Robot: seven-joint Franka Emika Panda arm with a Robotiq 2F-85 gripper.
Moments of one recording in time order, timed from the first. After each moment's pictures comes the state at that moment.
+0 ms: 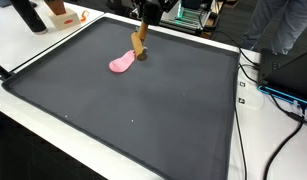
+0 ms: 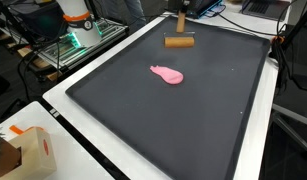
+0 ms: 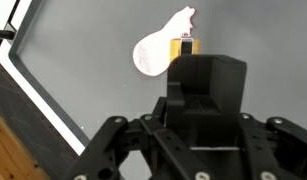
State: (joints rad) arm 0.19 0.04 0.18 -2.12 -0.50 2.10 -0.08
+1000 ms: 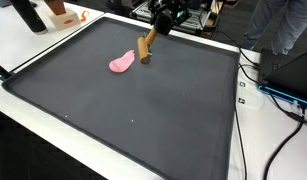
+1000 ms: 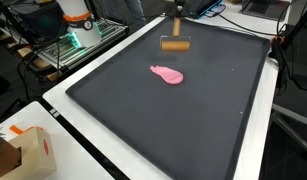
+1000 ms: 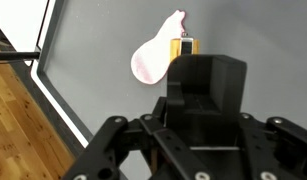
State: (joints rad) arm 0.26 0.07 0.23 -2.21 -0.72 2.09 0.32
